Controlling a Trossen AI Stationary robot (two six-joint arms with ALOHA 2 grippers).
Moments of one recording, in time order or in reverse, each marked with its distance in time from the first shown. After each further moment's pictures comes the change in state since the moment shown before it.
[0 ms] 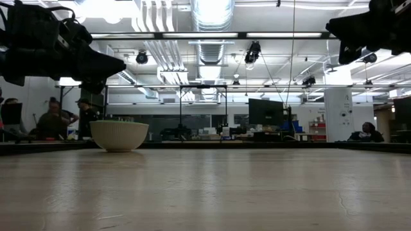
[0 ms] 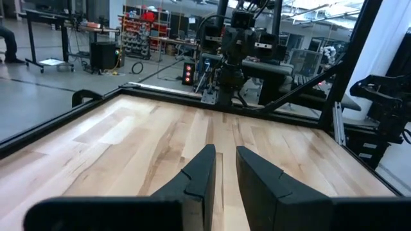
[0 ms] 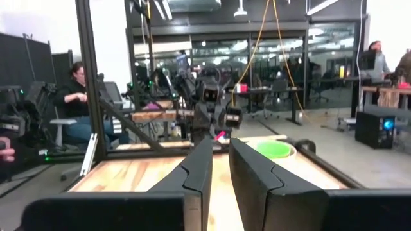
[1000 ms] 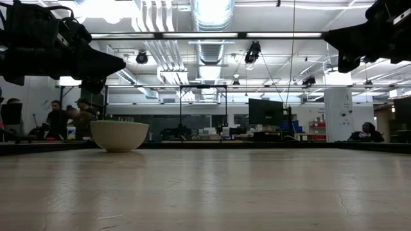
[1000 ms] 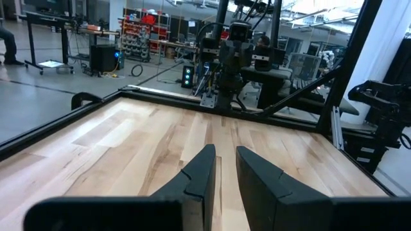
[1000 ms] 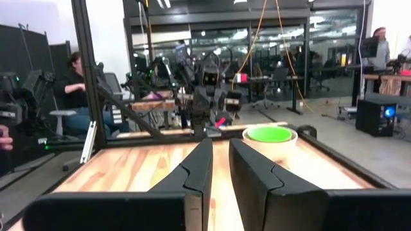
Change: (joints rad) left arm 0.000 -0.018 -0.001 -0.004 0.000 -0.012; right arm 0.000 0.001 -0.046 0.002 0.000 0.010
